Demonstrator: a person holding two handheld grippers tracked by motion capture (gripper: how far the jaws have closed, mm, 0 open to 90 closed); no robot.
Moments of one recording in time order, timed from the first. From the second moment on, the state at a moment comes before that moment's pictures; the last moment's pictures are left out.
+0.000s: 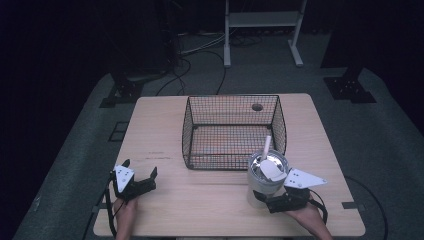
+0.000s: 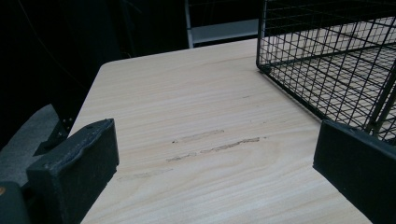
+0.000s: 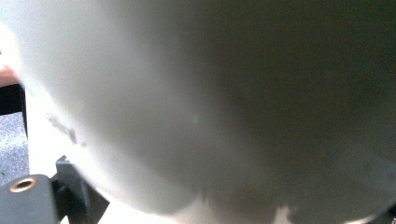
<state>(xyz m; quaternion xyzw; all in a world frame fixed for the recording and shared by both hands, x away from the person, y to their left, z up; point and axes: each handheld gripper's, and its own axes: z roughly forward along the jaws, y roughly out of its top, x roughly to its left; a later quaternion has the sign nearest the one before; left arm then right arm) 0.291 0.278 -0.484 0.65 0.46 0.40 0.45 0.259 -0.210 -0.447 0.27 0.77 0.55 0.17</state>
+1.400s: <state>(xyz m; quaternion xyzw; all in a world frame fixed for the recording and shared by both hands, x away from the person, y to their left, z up) 0.291 0.278 -0.484 0.65 0.46 0.40 0.45 0.259 -0.204 -0.416 0.24 0.75 0.59 0.17</state>
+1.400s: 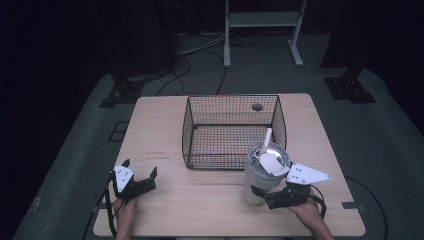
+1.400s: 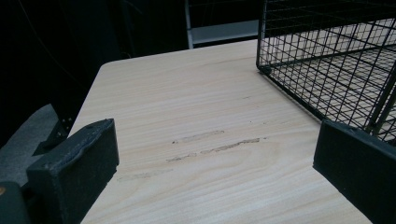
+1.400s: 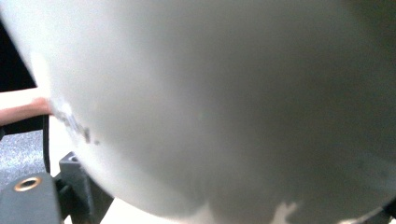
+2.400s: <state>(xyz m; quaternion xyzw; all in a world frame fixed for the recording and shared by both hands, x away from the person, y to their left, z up) 0.292 0.279 -0.484 0.65 0.46 0.40 0.46 0.327 -0.160 -0.310 0.18 0.74 0.62 0.18</state>
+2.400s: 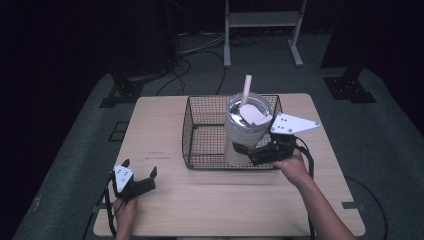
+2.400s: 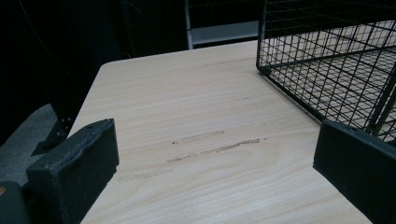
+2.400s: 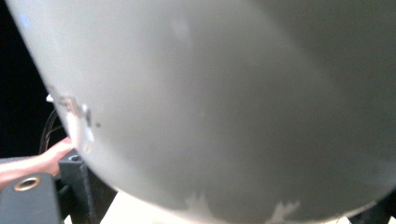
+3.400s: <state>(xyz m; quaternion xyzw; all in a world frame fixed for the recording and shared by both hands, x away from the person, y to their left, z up) 0.292 0.280 -0.484 0.65 0.46 0.40 0.46 0.412 -0.118 -0.285 0.21 0.75 0.60 0.19</state>
